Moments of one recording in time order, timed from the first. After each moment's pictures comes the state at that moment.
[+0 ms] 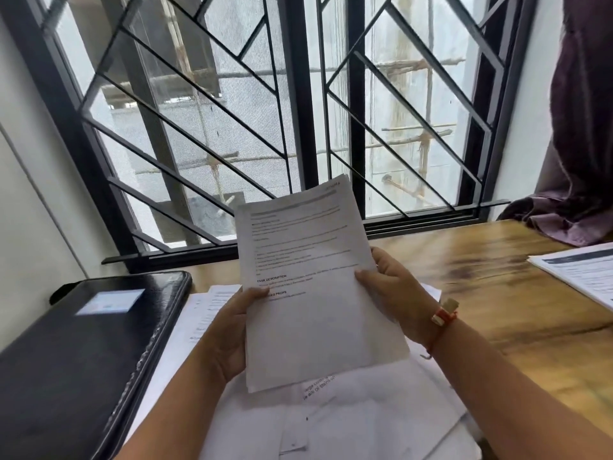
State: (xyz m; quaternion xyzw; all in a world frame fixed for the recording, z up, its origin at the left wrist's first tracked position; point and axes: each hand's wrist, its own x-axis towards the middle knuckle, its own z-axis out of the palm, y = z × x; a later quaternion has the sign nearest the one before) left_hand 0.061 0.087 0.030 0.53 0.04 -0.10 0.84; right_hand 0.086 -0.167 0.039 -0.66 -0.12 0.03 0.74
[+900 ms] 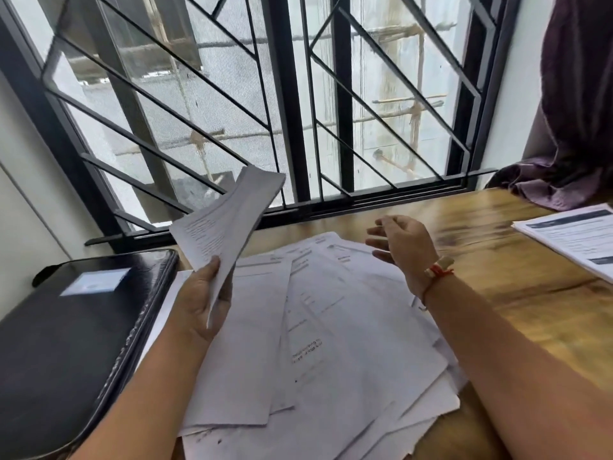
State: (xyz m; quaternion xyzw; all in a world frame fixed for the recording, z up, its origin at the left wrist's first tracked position) left_hand 0.086 0.113 0.025 0.35 0.11 0.02 0.93; right_hand 0.106 -0.193 0.037 -0.68 0.08 -0.14 0.72
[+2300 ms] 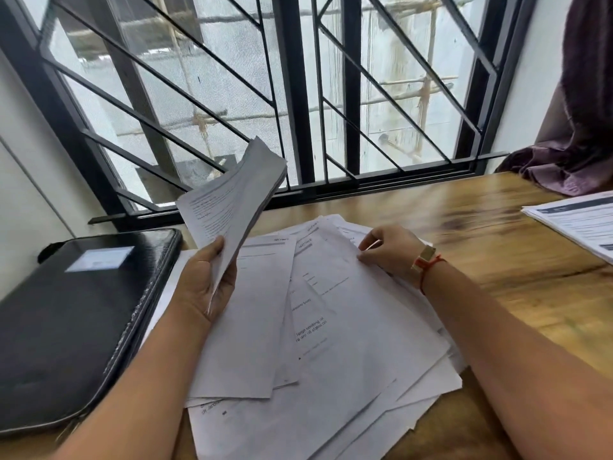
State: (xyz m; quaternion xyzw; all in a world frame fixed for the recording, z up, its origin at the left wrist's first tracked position) left_hand 0.090 0.120 0.012 0.36 0.09 0.02 0.93; right_hand 0.108 -0.190 0.016 -0.92 0.02 0.00 0.39
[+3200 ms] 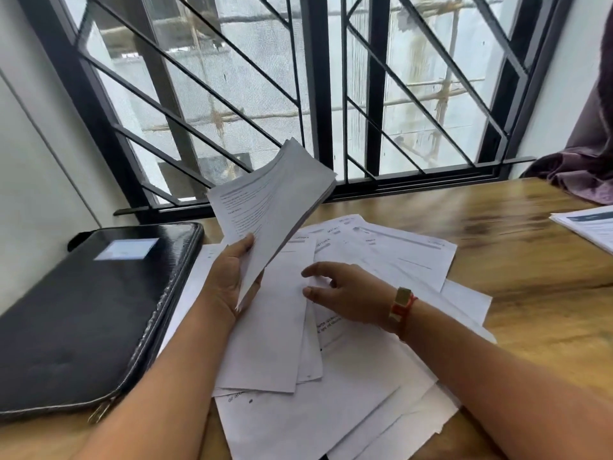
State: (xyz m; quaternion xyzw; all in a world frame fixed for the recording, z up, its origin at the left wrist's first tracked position) left_hand 0.063 0.094 0.034 0.42 0.10 0.02 0.90; right_hand 0.042 -0.096 0.020 -0.92 -0.18 0.09 0.34
